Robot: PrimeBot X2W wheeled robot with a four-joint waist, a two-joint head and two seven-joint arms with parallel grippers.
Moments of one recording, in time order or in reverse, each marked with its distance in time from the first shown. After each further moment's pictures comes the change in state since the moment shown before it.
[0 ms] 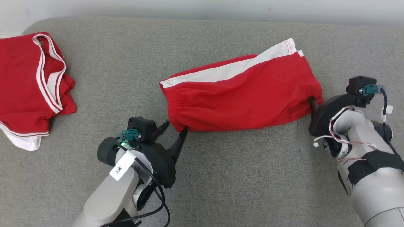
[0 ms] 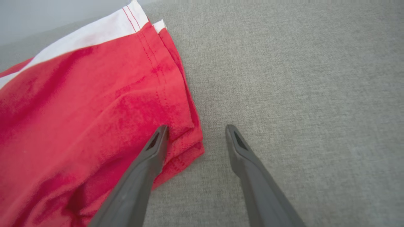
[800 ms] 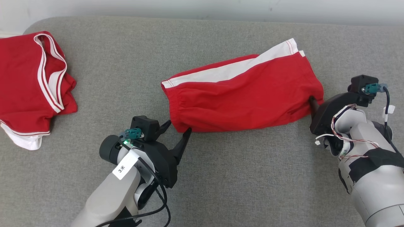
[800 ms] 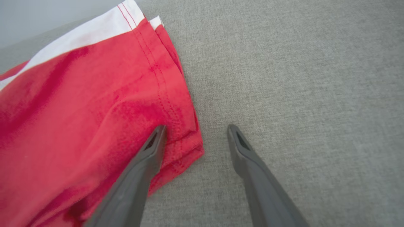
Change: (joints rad) left arm -0.031 0.010 -0.066 0.023 -0.034 -0.001 -0.018; right arm -0.030 0.000 -0.012 0.048 0.025 0.003 0.010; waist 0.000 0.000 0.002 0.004
